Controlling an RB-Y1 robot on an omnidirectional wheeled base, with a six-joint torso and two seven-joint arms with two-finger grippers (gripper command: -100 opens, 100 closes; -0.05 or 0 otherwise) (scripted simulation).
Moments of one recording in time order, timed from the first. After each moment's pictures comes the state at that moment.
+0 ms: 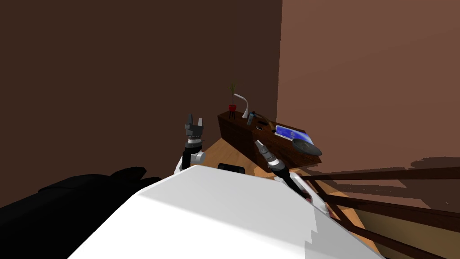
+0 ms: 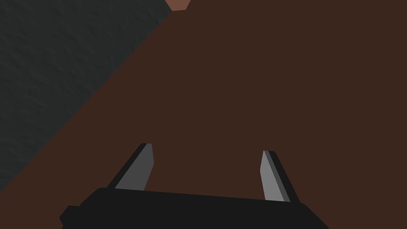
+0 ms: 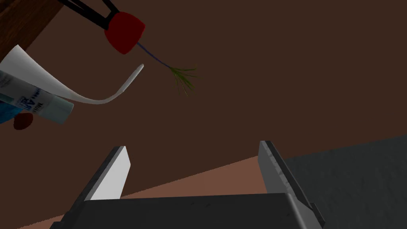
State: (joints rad) left arm 0.45 0.05 0.00 -2.28 0.03 -0.55 0.01; right arm 0.49 -0.66 0.18 -2.00 0.18 -0.64 0.12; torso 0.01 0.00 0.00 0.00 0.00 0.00
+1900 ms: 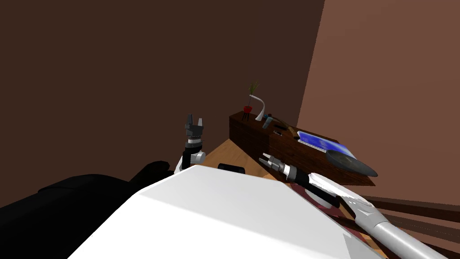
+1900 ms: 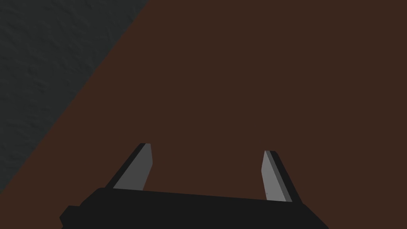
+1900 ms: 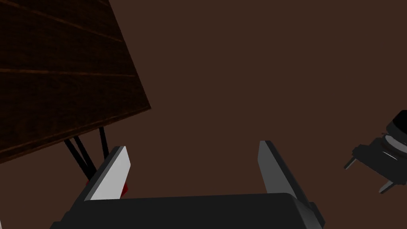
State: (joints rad) left arm 0.45 0.05 0.00 -2.28 0.03 -0.55 0.01; right arm 0.46 -1.21 0.30 -1.76 0.36 -0.65 0.19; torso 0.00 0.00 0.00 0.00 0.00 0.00
